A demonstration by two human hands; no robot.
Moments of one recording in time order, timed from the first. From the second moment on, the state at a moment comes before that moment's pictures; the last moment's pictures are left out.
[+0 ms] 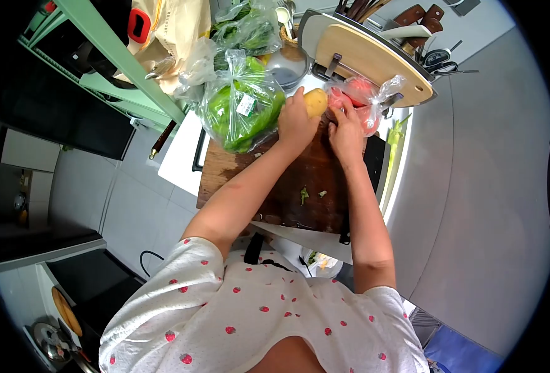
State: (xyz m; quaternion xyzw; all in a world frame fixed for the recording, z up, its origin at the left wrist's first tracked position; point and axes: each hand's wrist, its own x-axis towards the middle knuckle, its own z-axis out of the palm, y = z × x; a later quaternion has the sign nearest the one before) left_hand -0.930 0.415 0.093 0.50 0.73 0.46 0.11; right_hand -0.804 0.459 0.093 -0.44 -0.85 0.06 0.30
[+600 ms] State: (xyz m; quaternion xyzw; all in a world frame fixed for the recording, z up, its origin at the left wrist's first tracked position) left_hand -0.956 0.374 0.112 0.59 0.64 0.48 0.06; right_hand -0.819 0.428 0.136 -0.46 -0.78 0.14 0.40
